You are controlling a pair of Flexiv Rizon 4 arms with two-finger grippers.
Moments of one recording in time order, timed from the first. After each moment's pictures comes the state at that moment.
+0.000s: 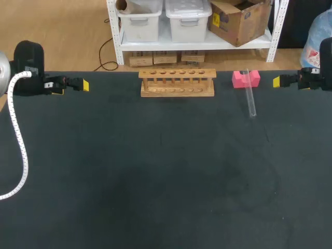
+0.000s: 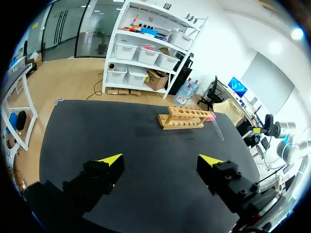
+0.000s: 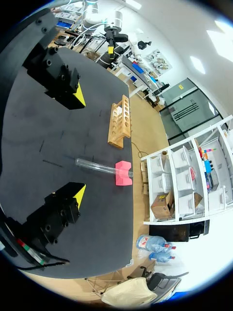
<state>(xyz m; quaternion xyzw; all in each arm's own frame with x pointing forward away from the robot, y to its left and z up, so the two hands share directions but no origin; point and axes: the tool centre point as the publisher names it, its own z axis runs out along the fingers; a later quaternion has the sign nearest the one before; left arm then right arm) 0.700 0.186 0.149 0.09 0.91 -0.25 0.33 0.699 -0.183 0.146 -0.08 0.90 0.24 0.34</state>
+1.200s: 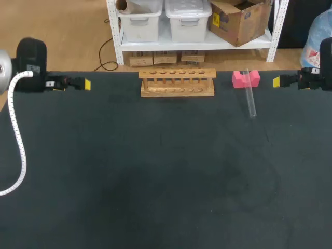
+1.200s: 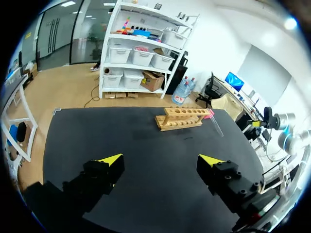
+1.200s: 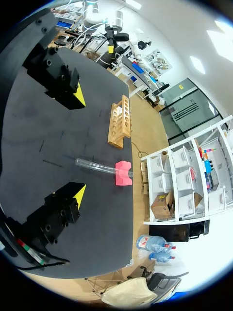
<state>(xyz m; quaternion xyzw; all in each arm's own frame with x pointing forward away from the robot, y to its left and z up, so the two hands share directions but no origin) 0.702 0.180 0.157 0.14 0.90 -0.23 0.35 0.699 -0.183 0.146 -0.08 0.90 0.24 0.34</state>
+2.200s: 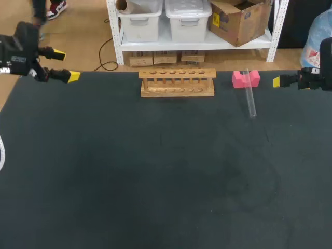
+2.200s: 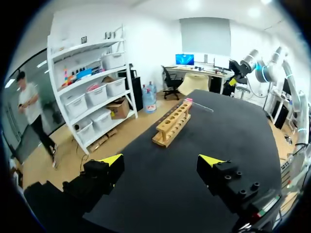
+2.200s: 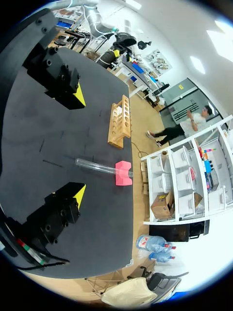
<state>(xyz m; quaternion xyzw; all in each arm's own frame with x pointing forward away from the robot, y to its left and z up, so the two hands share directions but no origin) 0.772 0.209 0.167 0.44 0.76 -0.21 0.43 0.699 -0.182 0.146 -0.08 0.90 0.24 0.34</state>
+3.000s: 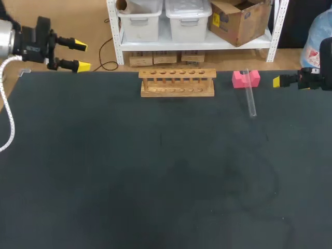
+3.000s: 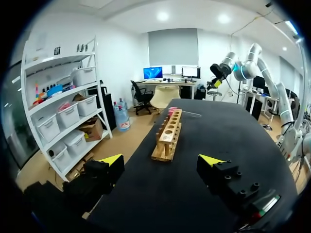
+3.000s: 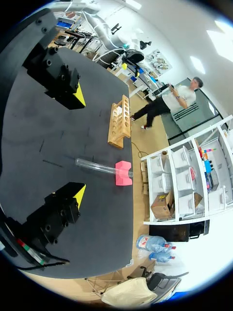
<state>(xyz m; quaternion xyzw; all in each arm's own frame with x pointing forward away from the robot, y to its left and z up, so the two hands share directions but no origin) 0.855 0.184 0.133 0.53 0.66 -0.32 0.43 0.699 -0.182 0.146 -0.08 0.90 0.24 0.34</state>
